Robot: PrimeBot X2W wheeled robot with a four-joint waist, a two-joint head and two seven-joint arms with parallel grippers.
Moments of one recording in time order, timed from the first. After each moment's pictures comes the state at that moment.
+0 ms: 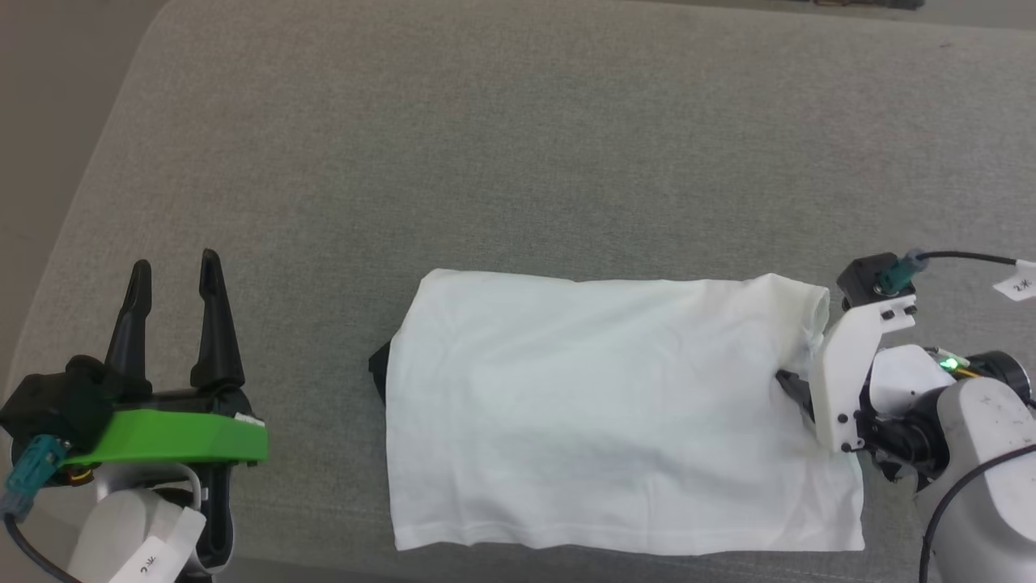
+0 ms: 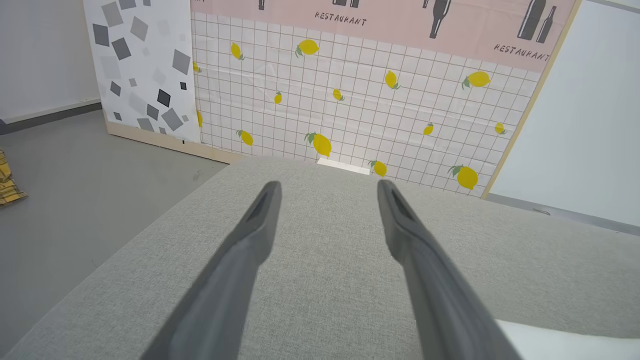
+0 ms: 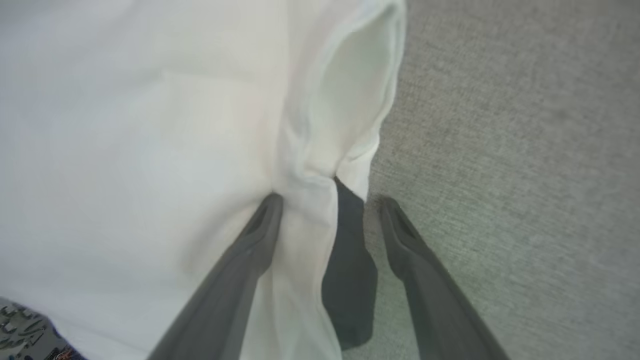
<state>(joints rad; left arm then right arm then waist) -0.13 0.27 -0.03 -0.04 -0.47 0.02 -0.26 -0.38 -0.24 0.11 0.31 0.30 0.13 0.87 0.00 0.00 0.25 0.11</state>
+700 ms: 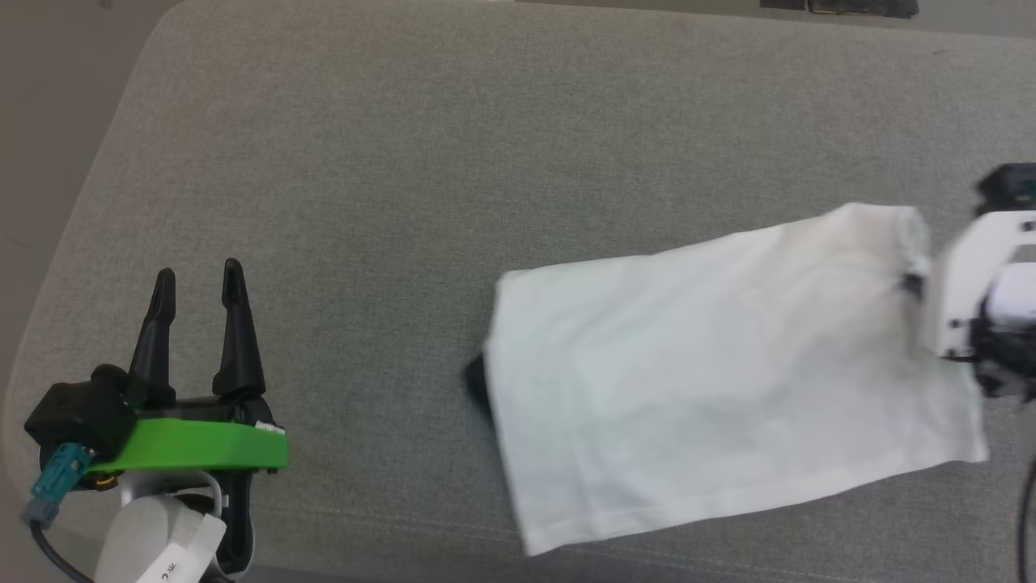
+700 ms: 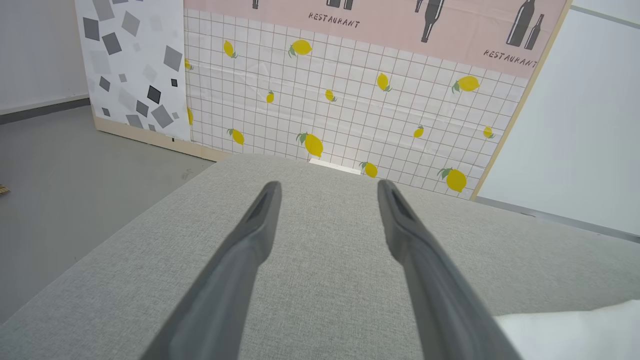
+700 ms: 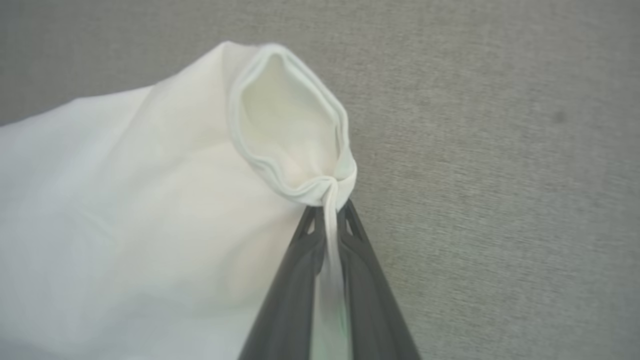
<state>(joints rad) -0.13 0.17 0.05 -0.01 -0.39 -0.08 -0.26 -0.55 -0.31 -0.07 0.43 0.31 0.13 0.81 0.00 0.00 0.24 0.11</state>
